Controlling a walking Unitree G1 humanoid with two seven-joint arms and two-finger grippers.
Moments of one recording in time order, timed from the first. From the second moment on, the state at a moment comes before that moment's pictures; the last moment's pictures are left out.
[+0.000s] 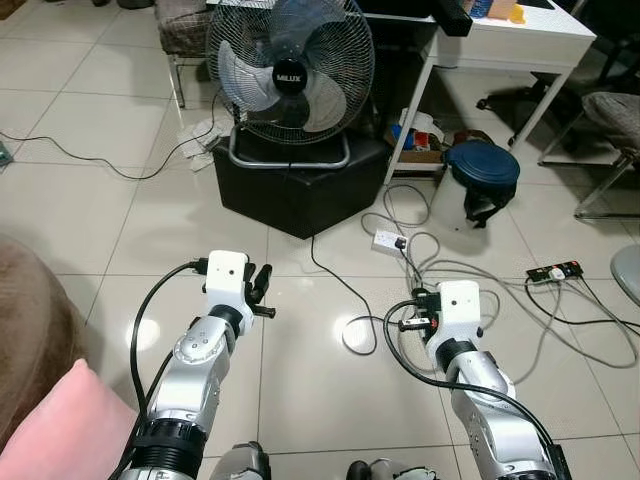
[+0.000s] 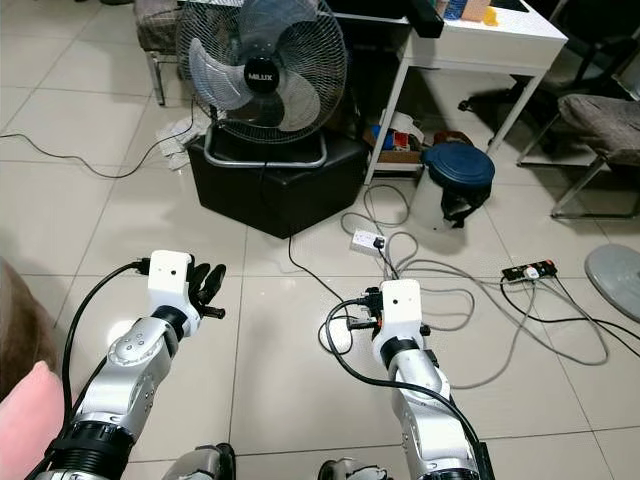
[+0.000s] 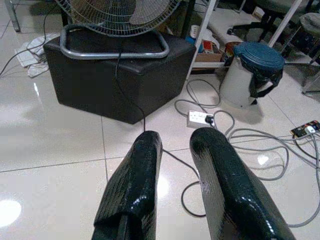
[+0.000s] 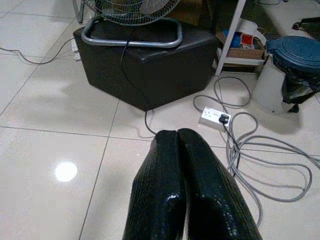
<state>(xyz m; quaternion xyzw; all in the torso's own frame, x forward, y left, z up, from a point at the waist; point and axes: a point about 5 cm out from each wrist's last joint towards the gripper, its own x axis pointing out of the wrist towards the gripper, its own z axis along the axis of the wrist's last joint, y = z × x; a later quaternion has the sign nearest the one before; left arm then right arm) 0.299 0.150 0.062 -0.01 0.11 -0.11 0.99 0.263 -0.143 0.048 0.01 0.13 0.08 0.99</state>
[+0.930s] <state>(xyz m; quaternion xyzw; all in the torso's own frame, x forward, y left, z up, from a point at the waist) 0.299 0.150 0.063 -0.01 0.11 -0.11 0.99 0.263 -0.141 0.046 0.01 0.13 0.08 0.99</state>
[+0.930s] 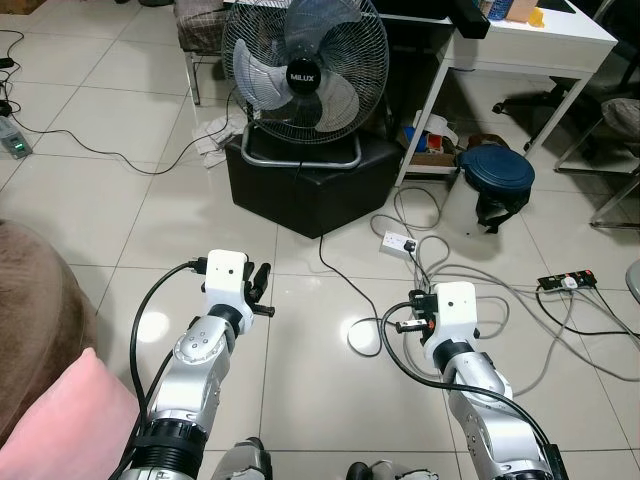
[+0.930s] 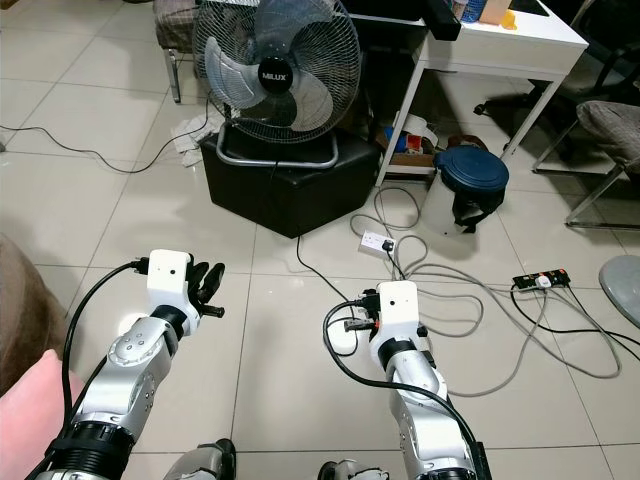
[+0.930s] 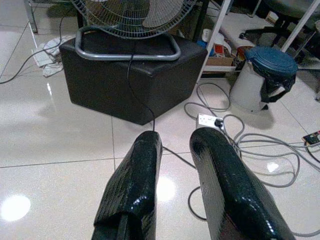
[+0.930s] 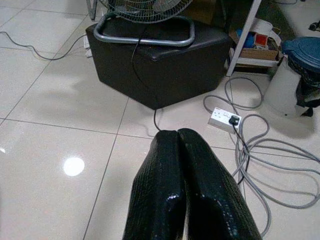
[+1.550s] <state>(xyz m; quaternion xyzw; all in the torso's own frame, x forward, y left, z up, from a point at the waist) 0.299 0.149 0.063 -0.01 0.11 -0.10 0.99 0.263 -0.141 0.042 0.01 0.13 0.08 0.99</state>
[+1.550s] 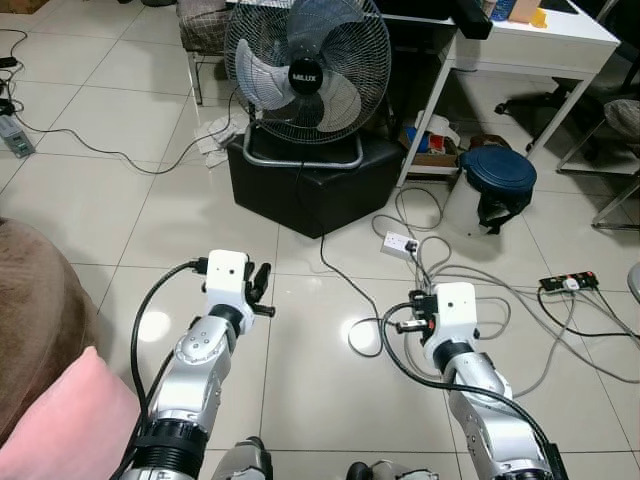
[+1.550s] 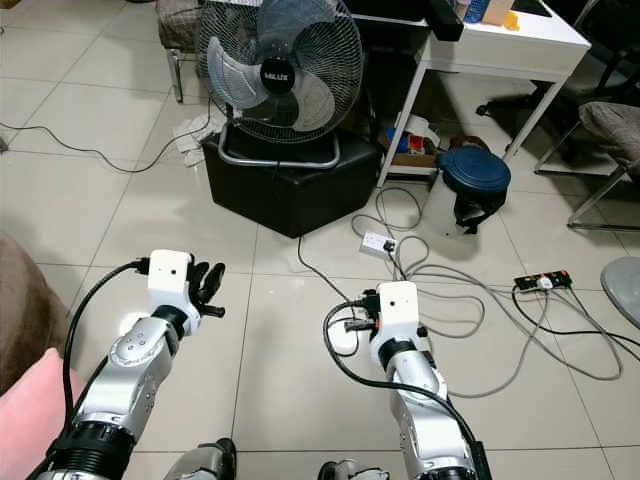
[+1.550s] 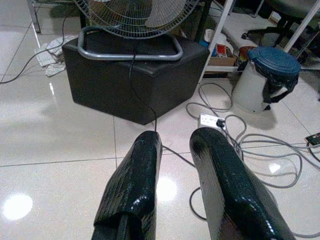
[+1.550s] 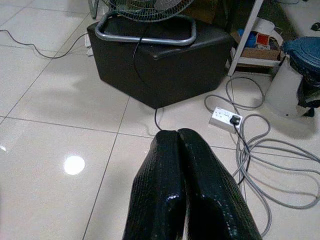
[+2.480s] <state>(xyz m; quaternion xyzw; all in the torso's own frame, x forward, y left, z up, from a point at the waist) 0.294 0.144 0.061 0.00 0.11 -0.11 0.99 0.269 -0.156 0.060 -0.01 0.10 0.06 0.99</state>
